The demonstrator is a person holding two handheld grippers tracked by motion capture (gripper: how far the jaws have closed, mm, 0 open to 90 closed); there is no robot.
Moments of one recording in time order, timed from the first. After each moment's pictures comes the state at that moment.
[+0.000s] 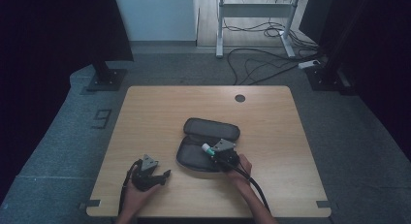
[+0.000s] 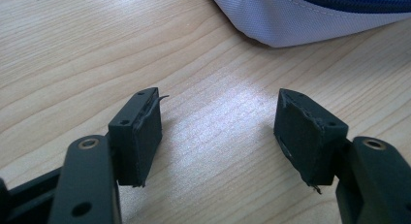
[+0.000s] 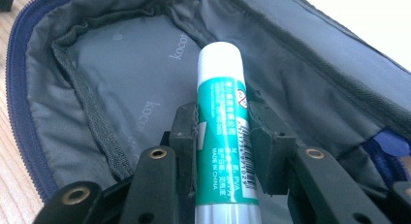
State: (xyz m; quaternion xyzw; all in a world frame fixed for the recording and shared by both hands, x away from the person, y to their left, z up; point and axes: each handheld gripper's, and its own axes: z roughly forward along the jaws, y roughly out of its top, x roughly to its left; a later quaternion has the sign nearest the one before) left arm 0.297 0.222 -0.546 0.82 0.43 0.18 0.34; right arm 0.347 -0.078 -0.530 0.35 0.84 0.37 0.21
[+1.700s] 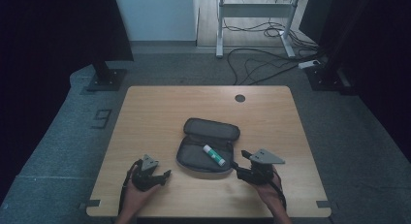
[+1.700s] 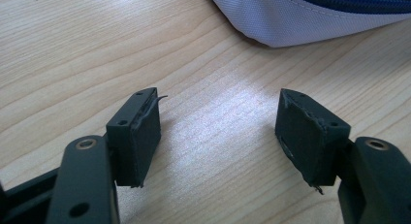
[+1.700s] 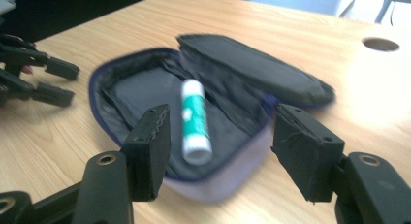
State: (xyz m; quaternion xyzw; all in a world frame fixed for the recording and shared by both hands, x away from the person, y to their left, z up) left arm 0.297 0.222 -0.546 0.82 0.43 0.17 0.34; right arm 0.283 -0.175 -0.494 0.39 0.75 0.49 0.21
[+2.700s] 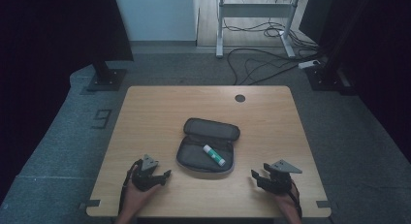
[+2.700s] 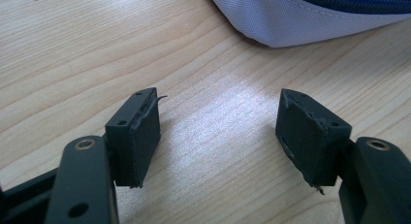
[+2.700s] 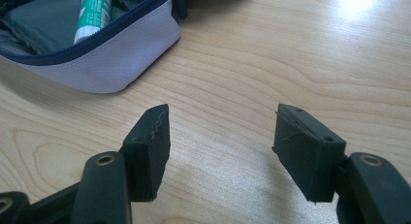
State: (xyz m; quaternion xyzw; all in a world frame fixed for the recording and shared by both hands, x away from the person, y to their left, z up) left arm 0.297 0.222 -0.546 0.82 0.43 0.17 0.34; right arm 0.277 -0.235 -0.552 0.48 0.74 0.43 0.20
